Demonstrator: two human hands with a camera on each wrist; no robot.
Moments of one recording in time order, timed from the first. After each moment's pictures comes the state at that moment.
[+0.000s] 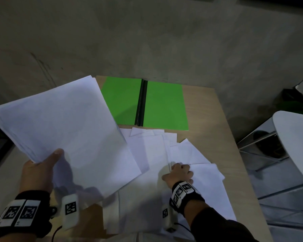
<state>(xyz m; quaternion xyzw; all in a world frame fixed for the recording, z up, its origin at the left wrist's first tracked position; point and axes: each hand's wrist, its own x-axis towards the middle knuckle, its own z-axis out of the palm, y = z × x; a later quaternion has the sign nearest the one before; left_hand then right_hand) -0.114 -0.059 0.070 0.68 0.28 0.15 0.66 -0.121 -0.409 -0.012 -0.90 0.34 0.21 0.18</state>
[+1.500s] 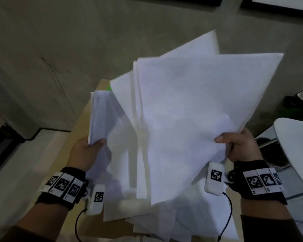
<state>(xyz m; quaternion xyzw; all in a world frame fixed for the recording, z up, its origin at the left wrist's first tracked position) -0.098 -0.147 0.119 0.81 0.16 0.03 0.56 -0.122 -0.513 0.186 -0.61 0.07 -0.06 0.79</state>
